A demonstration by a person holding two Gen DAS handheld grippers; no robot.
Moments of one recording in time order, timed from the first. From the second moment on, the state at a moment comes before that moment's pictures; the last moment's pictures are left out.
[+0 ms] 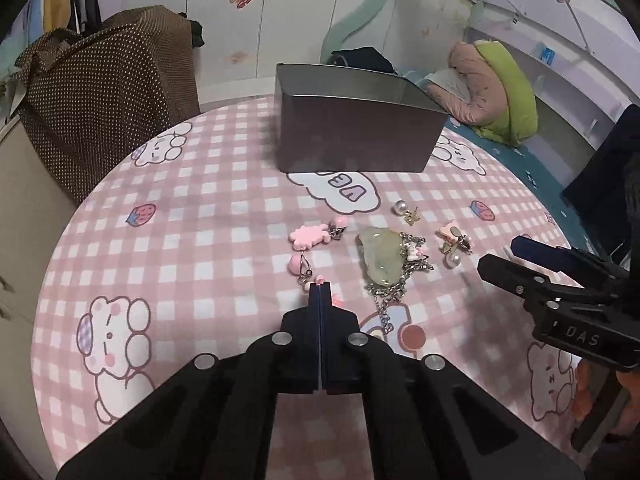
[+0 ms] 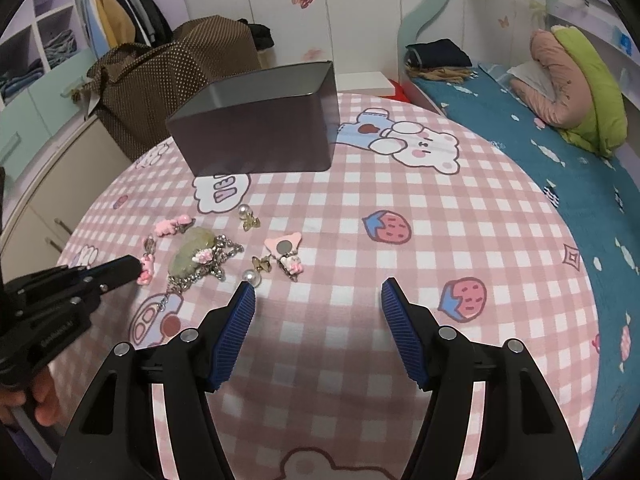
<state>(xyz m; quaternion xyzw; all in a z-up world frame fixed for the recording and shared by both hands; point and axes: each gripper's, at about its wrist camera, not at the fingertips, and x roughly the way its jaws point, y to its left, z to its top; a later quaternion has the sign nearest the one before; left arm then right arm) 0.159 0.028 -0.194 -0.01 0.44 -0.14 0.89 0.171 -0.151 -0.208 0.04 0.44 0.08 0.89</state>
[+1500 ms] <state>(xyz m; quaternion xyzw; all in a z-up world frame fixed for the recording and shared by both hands) 0.170 0.032 -0.194 -0.02 0.46 -0.10 0.88 0.185 -0.152 -0.198 0.03 0.43 0.13 0.90</state>
